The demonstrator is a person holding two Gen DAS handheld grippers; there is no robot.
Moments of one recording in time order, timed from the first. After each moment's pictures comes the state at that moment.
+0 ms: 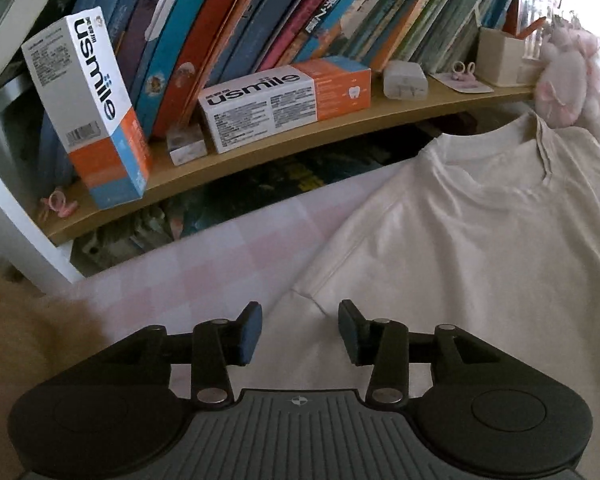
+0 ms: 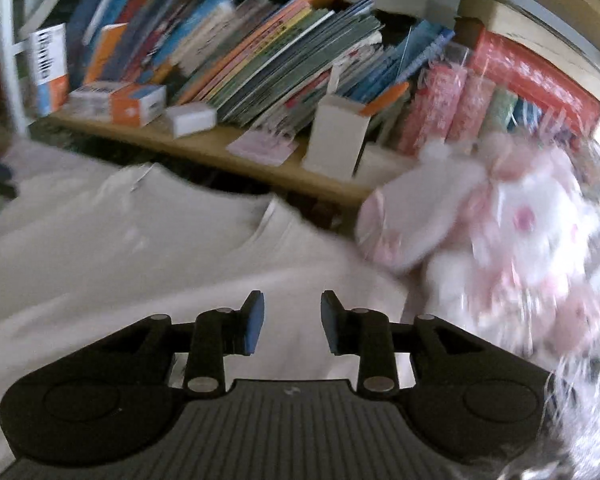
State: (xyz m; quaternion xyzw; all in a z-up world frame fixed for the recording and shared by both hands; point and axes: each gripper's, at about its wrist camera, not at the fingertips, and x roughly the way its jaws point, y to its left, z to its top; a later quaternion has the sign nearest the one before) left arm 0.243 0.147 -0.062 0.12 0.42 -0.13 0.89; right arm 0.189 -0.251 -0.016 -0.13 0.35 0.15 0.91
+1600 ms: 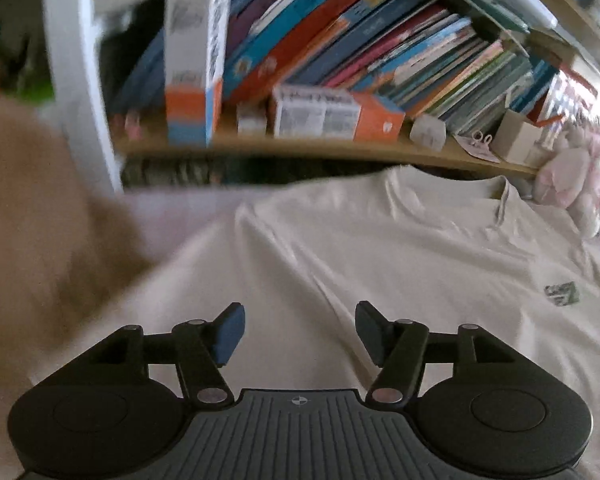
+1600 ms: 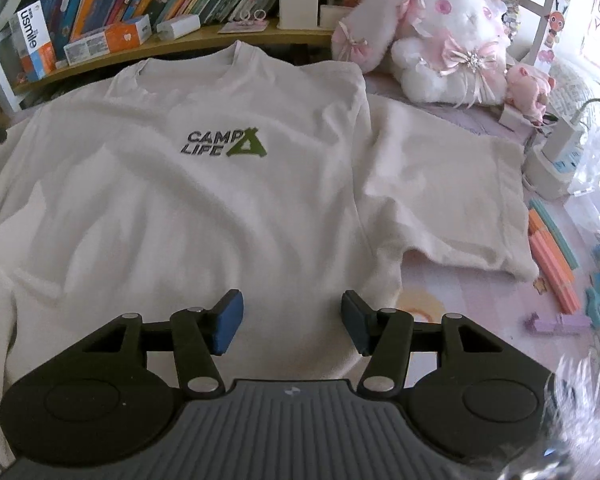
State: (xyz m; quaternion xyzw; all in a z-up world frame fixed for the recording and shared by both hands) left arm 0.168 0.166 -0.037 -0.07 0.40 -0.08 0.91; right arm 0.048 -0.242 -0.060 -0.02 0.45 0.05 0.89
